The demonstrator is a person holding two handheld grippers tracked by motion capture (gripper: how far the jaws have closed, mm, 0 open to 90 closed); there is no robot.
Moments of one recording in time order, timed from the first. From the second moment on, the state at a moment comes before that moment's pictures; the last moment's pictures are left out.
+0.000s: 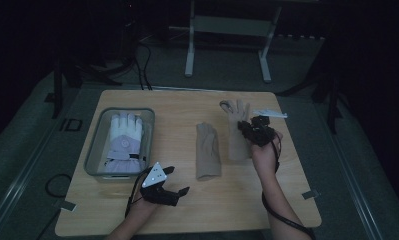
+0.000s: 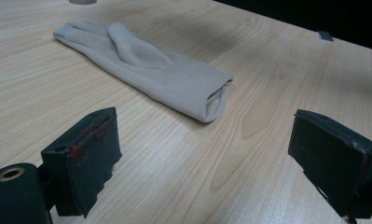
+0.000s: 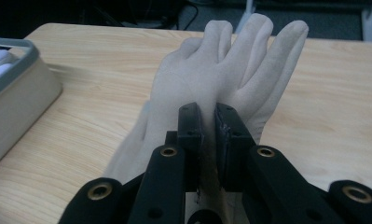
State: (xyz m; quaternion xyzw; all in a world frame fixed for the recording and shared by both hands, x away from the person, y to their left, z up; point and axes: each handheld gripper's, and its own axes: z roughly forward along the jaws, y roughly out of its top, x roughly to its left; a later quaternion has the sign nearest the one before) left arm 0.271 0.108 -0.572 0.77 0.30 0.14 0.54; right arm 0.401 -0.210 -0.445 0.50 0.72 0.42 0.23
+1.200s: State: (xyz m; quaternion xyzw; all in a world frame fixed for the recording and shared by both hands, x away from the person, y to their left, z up) left arm 0.270 0.108 -0.570 0.78 0.29 0.14 0.54; right arm 0.409 -0.127 -0.536 0.53 0.75 0.36 0.16
